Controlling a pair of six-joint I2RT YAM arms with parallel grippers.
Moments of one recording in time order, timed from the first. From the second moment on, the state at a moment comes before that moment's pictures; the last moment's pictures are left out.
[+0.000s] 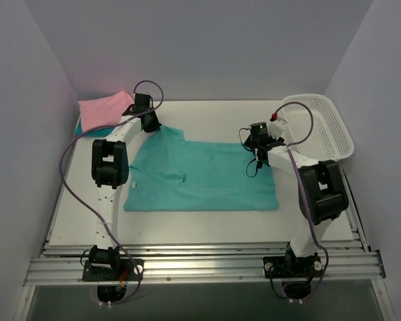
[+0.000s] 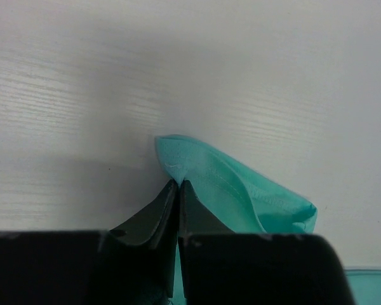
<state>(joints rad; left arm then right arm) -0.17 2.50 2.12 -0.45 0.03 -0.48 0.29 1.72 1.03 -0.07 0.51 0.73</state>
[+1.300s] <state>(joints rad) -0.15 2.43 1.98 -0.37 0.10 -0.48 0.21 2.08 1.33 -0.05 0.44 0.76</state>
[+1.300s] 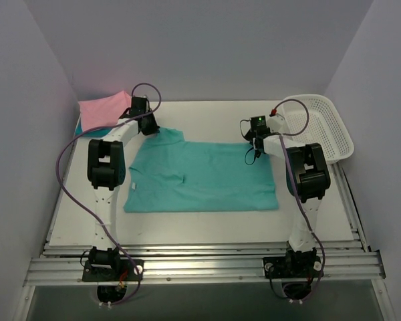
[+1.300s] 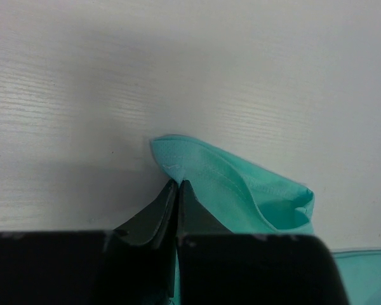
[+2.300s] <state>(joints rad) -0.15 2.41 1.94 -0.36 0.12 -0.48 0.09 2.17 1.43 -0.03 0.38 0.77</state>
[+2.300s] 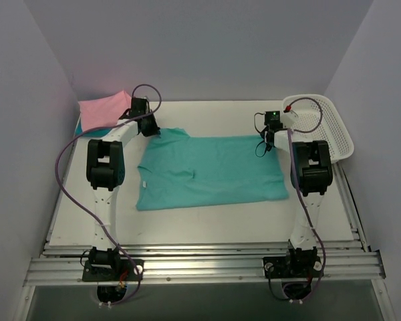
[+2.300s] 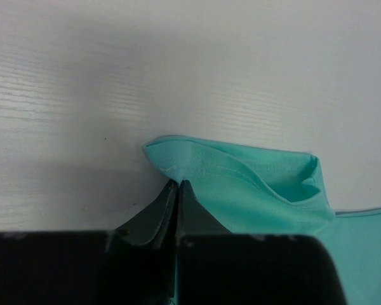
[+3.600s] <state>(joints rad) -0.18 2.21 1.79 -0.31 0.11 -0.41 0.14 1.89 1.29 -0.13 0.30 0.73</state>
